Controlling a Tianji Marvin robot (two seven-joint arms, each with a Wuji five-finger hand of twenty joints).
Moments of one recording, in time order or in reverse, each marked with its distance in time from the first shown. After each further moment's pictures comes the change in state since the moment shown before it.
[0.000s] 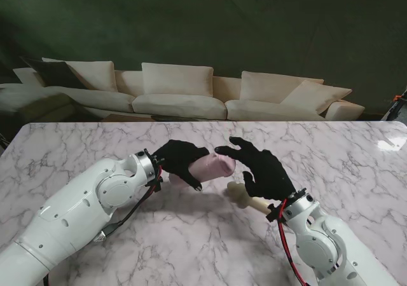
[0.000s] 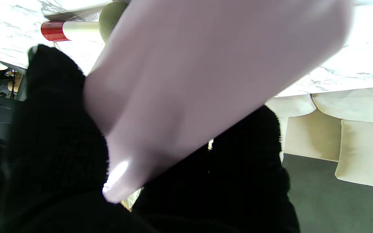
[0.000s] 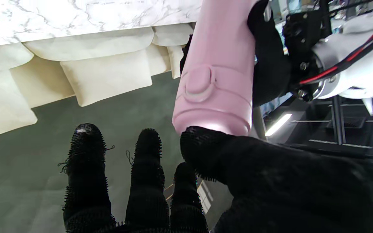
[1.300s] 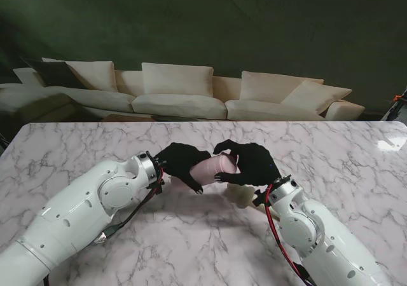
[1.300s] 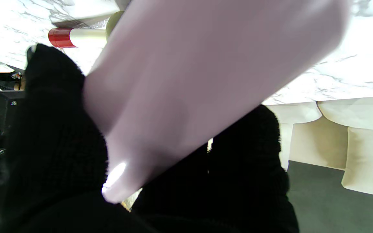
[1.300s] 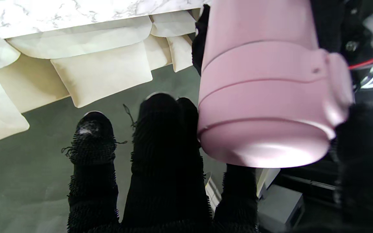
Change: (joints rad) left arm -0.009 0.002 0.028 0.013 -0.014 -0.005 0.002; right arm 0.209 -0.002 -0.177 0.190 0.084 0.047 -0.095; left_hand 0.000 0.000 0.000 -0.001 0.000 0.001 0.000 0.001 -0.009 0.001 0.012 0.000 -0.007 0.003 0.017 -0.012 -0.002 0.002 0.002 0.000; right_hand -0.513 0.028 -0.624 -0.172 0.219 0.117 0.784 -0.041 0.816 0.043 0.589 0.442 0.686 -0.109 0.815 0.377 0.271 -0.099 0.257 0.157
